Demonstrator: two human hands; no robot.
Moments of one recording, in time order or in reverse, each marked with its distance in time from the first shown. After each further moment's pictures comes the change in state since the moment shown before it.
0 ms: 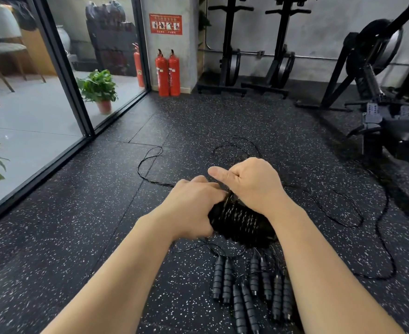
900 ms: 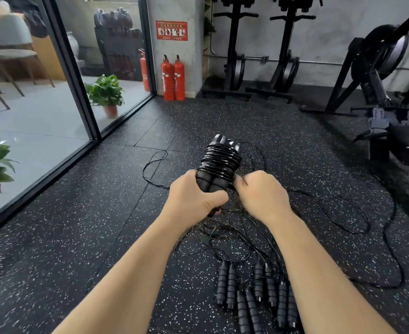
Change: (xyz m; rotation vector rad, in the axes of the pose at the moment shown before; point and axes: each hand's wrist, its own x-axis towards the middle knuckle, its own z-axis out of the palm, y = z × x) left_hand 0.005 0.000 0.002 -1.042 0.410 -0.420; right_hand -0.007 0.000 0.008 -0.117 0.031 0.316
